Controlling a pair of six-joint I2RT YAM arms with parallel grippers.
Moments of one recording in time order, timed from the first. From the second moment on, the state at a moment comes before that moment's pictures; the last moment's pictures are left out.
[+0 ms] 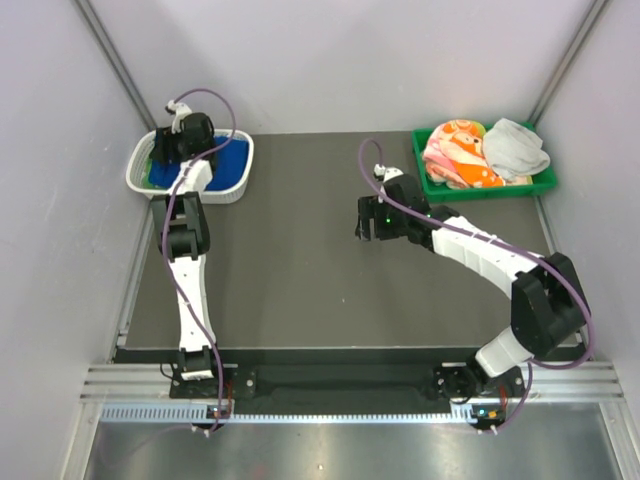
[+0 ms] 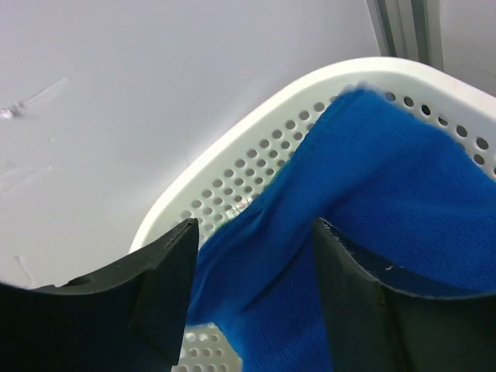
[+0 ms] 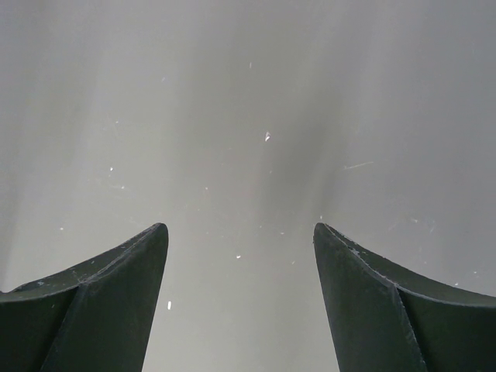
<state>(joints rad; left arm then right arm) 0.10 2.54 2.13 0.15 -1.00 0.26 0.58 1.53 1.09 -0.31 -0.01 0.35</state>
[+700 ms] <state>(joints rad) 0.08 2.37 1.83 0.11 -0.96 -0.04 0.60 1.53 1.09 -0.28 0.03 0.35</state>
